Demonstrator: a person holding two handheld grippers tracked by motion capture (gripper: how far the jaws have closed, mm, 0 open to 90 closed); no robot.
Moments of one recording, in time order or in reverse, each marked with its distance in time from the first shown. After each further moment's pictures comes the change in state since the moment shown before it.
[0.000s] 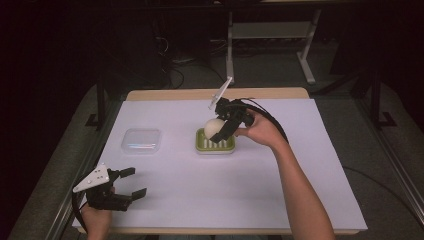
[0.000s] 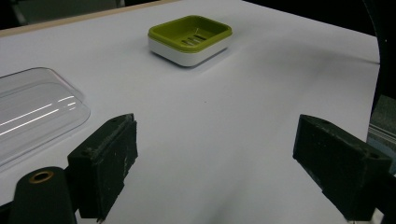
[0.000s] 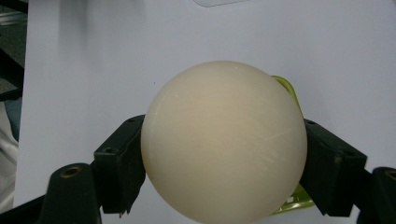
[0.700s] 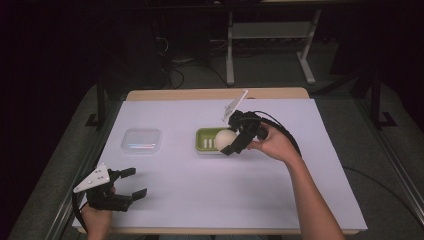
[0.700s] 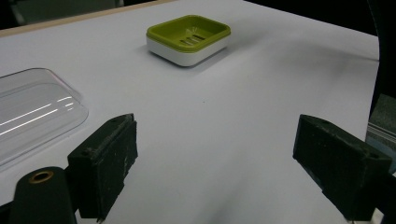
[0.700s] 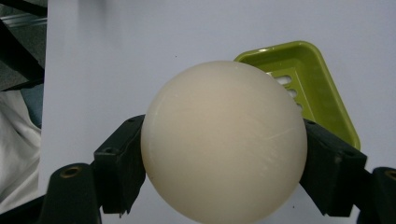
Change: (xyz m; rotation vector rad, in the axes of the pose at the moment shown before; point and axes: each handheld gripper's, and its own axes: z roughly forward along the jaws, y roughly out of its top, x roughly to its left) left arm -0.001 0.000 0.001 -0.001 -0.002 0.001; right arm 0.025 -0.038 -0.009 -0.022 0.006 0.017
